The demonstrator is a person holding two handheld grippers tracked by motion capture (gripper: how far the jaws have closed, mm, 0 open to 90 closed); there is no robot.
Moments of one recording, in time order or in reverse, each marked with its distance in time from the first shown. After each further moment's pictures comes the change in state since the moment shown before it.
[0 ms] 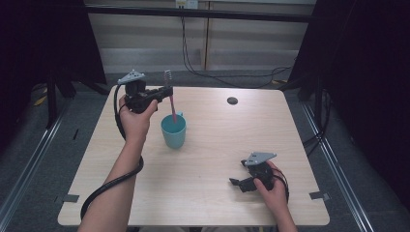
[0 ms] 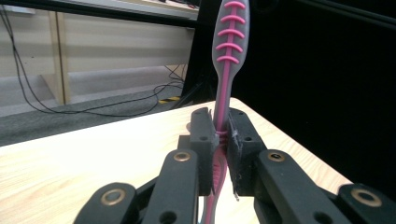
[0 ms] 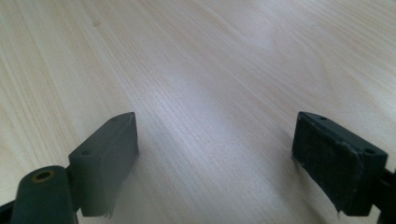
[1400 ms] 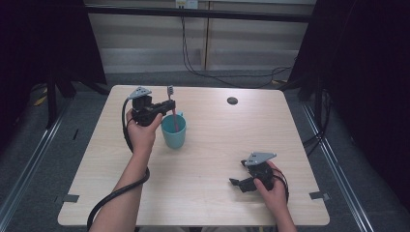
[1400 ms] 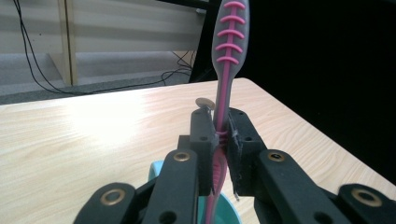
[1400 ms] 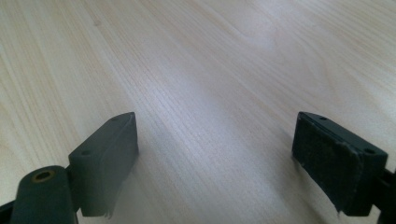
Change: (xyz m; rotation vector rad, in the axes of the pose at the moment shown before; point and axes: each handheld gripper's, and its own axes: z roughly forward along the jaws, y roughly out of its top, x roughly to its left) left arm 0.003 -0.047 0.016 0.039 0.037 -0.033; right arm 0.000 0.000 0.000 0.000 0.001 -0.005
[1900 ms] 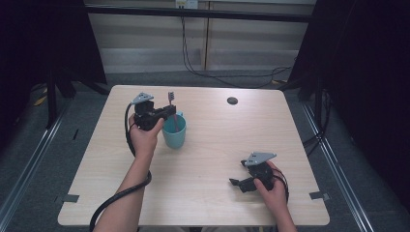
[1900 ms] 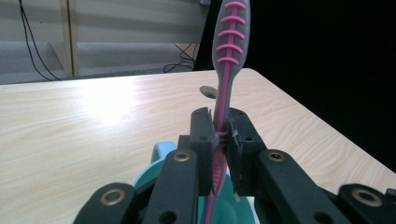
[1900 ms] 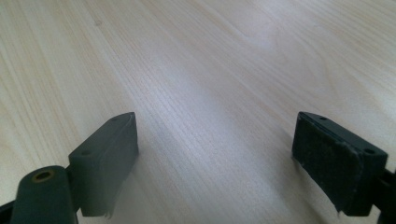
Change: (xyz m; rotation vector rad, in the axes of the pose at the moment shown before) left arm 0.005 -0.018 0.008 0.024 0.005 -0.018; right arm 0.000 0.000 0.000 -0.001 0.002 -0.001
